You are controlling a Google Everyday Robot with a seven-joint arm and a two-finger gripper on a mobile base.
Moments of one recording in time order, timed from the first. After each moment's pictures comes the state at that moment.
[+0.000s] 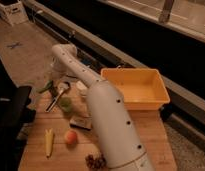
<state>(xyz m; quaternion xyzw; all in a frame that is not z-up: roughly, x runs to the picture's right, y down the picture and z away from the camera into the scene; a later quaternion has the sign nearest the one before) -0.292 -0.043 0.907 -0.21 -0.34 -0.29 0.87</state>
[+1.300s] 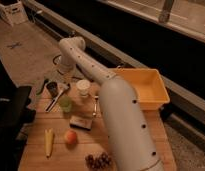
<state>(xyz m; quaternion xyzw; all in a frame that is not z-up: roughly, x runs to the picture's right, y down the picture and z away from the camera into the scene) -0.227 -0.088 0.888 -0.17 -0.28 -0.27 0.91</state>
